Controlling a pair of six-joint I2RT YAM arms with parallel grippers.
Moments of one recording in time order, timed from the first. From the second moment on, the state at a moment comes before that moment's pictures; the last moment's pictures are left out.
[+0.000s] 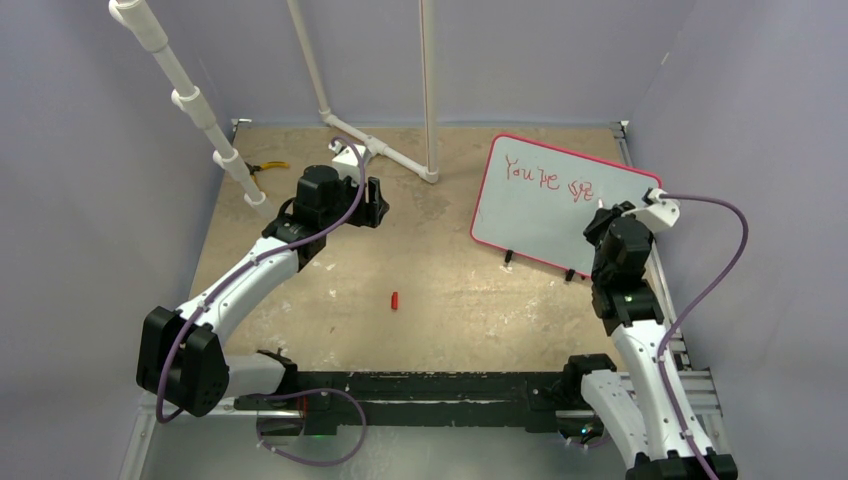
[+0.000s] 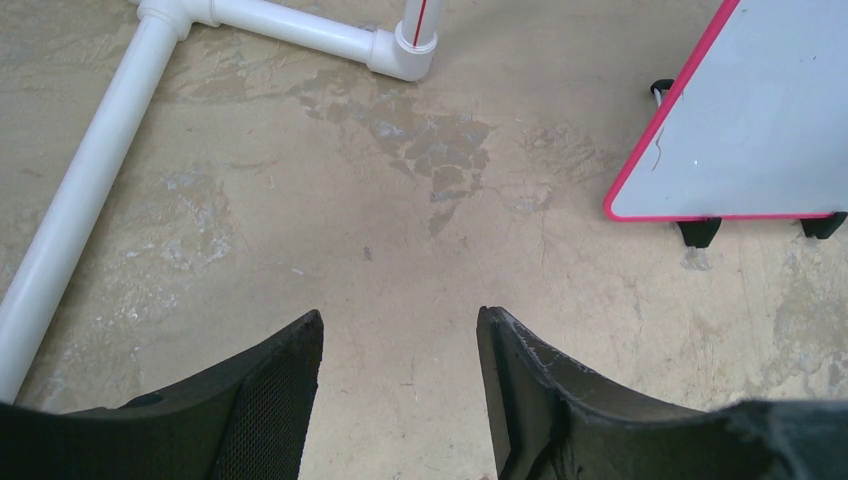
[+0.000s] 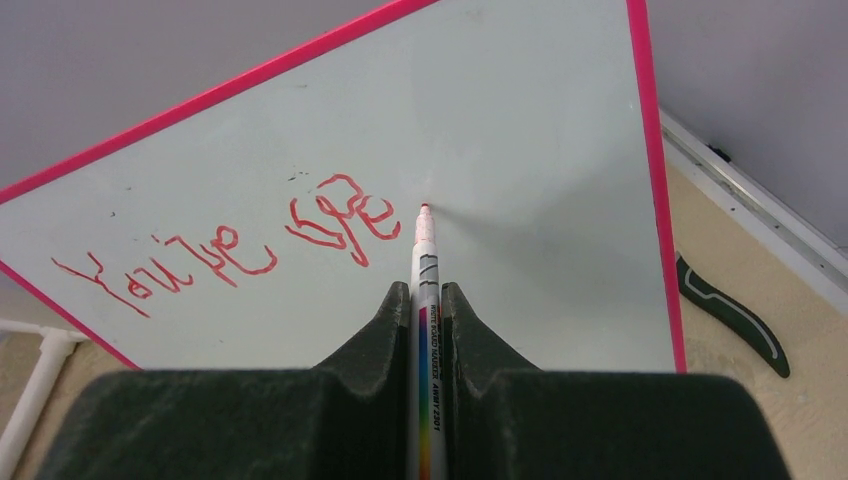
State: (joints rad) left arm -0.41 1.28 0.94 -0.09 0.10 -0.18; right arm 0.06 0.71 0.65 -0.15 0.46 0.50
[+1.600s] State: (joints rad) left arm -0.41 1.28 0.94 -0.09 0.10 -0.19; right arm 0.06 0.74 0.65 -0.13 0.43 0.49
